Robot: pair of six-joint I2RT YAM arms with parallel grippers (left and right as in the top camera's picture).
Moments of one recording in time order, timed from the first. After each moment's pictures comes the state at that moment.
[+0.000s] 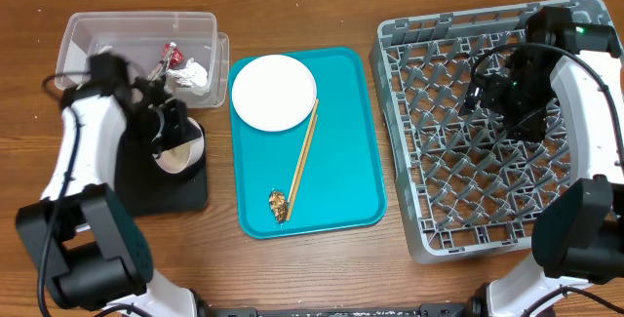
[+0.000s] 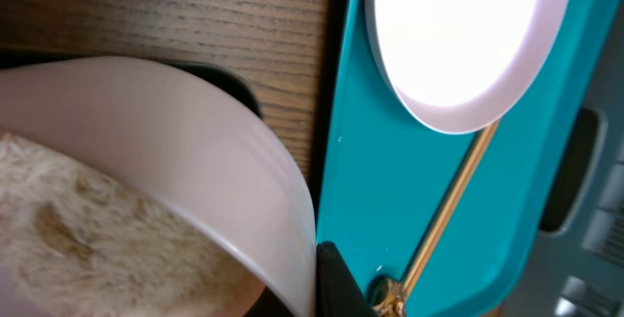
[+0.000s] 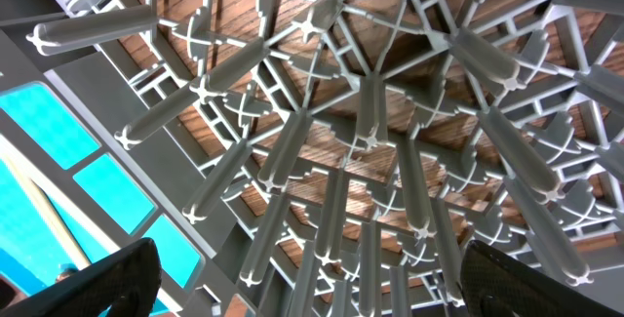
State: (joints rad) left arm 0.29 1.79 1.31 -0.99 0.52 0.00; right arm -0.14 1.84 1.67 -1.42 -0.18 0.25
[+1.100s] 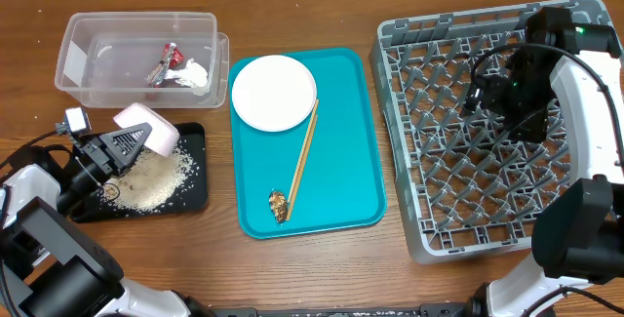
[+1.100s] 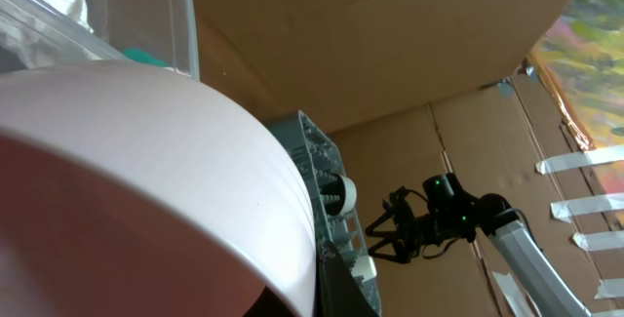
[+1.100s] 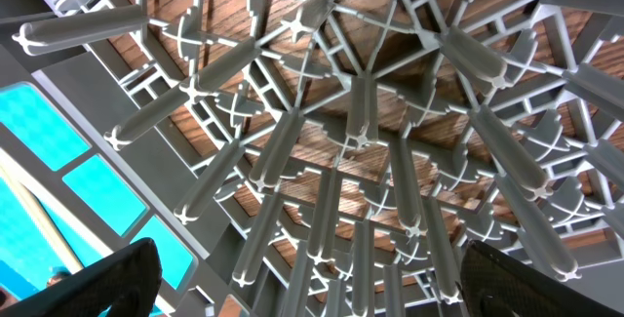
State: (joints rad) left arm 0.76 1.79 1.05 -0.91 1.53 0.42; right arm -0.14 1.84 1.67 -1.43 -0.16 0.25
